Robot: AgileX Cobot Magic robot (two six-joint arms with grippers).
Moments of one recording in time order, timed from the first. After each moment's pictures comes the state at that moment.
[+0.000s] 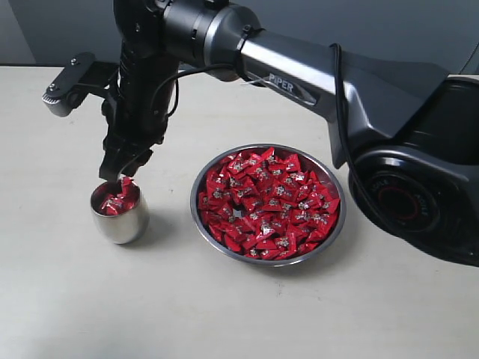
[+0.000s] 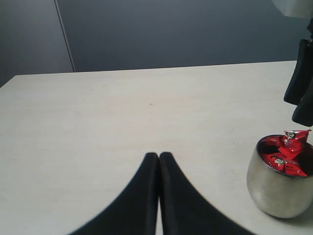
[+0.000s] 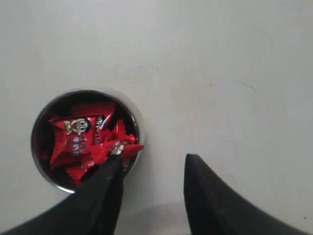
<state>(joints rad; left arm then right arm) 0.12 0.00 0.00 0.05 0.29 -0.02 0.98 2.37 -2.23 0.18 1.18 -0.58</state>
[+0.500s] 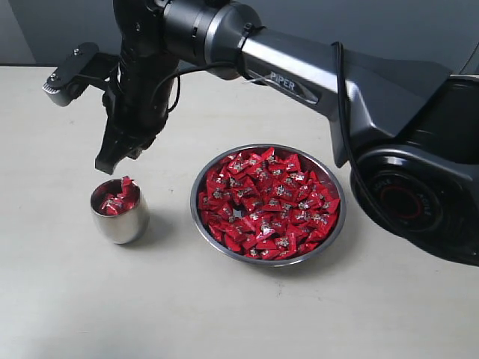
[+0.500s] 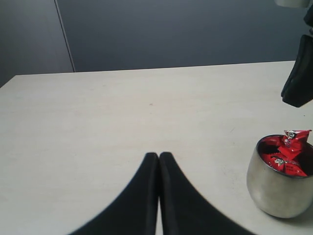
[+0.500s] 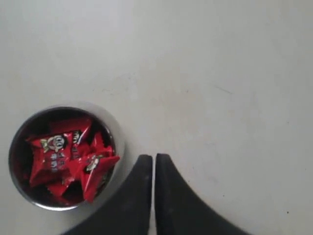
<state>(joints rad) 0.12 0.00 0.00 0.05 0.29 -0.02 0.98 2.36 -2.23 0.13 1.13 -0.50</state>
